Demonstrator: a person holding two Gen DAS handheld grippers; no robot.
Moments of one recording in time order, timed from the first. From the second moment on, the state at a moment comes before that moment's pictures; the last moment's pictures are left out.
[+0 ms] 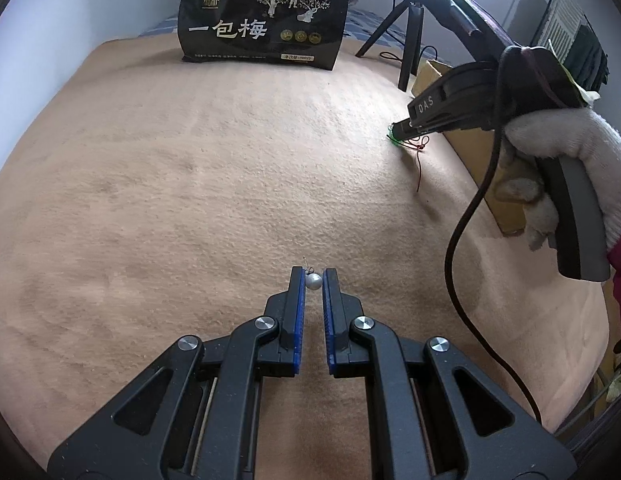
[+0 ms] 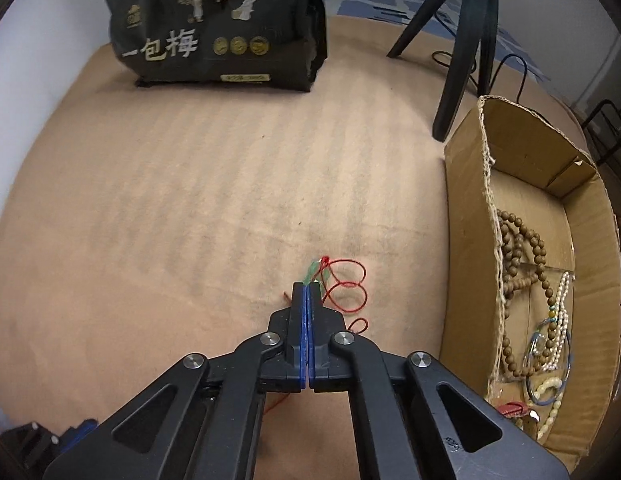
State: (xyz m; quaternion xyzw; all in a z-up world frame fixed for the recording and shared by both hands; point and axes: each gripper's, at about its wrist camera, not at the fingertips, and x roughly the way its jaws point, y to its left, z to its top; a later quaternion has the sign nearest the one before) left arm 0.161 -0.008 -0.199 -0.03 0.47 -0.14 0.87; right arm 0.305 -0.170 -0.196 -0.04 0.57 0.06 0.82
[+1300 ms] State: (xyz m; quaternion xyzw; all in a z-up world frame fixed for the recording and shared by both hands) left arm 0.146 0.004 -0.158 -0.03 0.43 -0.13 0.89; right arm 0.275 -0.173 -0.138 -0.01 0.52 0.09 0.85
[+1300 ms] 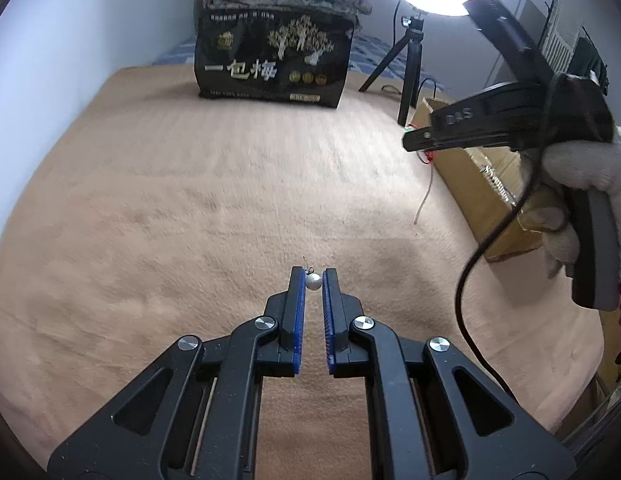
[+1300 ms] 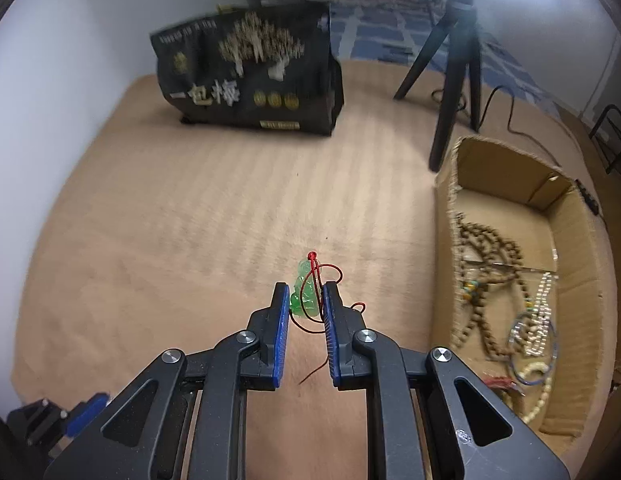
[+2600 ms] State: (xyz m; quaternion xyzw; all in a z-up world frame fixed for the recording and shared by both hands) left arm 0.128 -0.084 -0.064 0.01 0.33 -0.20 0.92; right arm 0.150 -0.286 -0.027 0.02 0.40 0.11 0.91
